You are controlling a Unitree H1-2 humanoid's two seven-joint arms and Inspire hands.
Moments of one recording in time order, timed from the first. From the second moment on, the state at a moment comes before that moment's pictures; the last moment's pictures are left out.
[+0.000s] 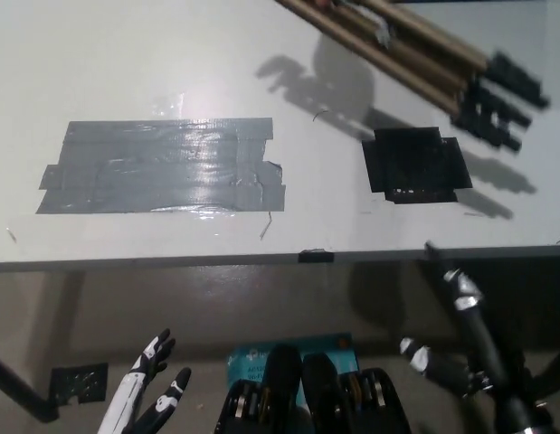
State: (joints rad) left_arm 0.03 0.19 -0.08 0.29 0.17 -0.34 -0.03; right_arm 0.00 -0.14 0.15 -0.22 -0.41 -0.19 -0.05
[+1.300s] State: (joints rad) left_arm 0.02 0.19 -0.08 0.28 0.19 -0.35 -0.03; right_arm -0.72 -0.16 0.07 -0.10 -0.76 0.29 0.28
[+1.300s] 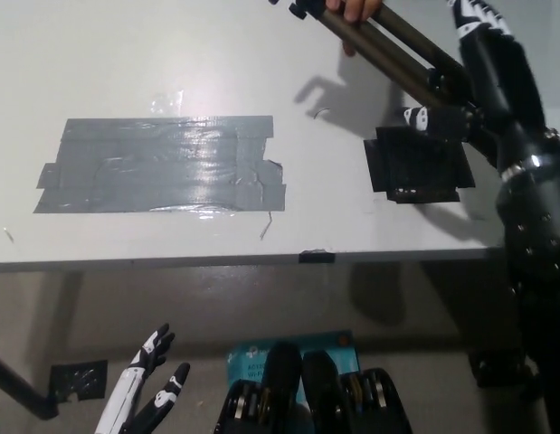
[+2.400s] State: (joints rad) left_arm 0.04 0.19 -0.08 0.27 0.19 -0.35 -0.03; right_arm -0.87 -0.18 0.15 0.55 -0.75 0.27 0.07
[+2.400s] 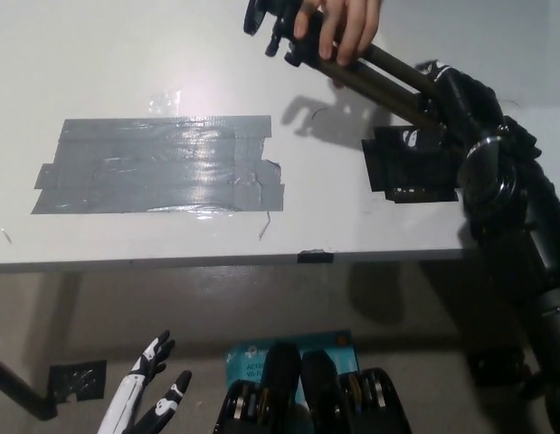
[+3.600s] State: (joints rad) left_arm 0.02 0.20 -0.11 0.27 0.21 -0.35 -0.04; right_arm -0.84 -0.28 0.35 0.61 -0.80 -0.08 -0.20
